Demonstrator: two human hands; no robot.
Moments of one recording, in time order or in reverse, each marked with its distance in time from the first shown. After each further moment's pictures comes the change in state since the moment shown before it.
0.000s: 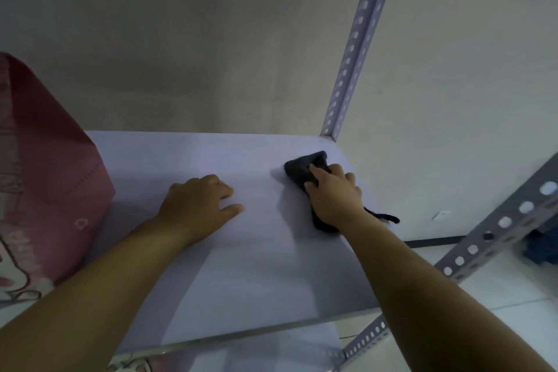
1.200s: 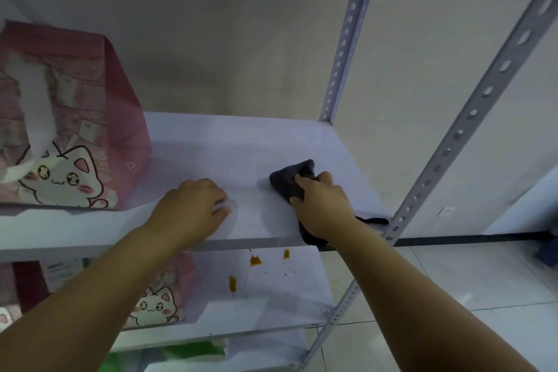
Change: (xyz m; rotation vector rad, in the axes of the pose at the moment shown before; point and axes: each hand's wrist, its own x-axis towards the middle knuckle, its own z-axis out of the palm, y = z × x) left_hand -0.128 0.032 -0.012 -0.027 0.098 -0.007; right_hand -0.131 -0.018 -0.018 -0.006 -0.081 -0.128
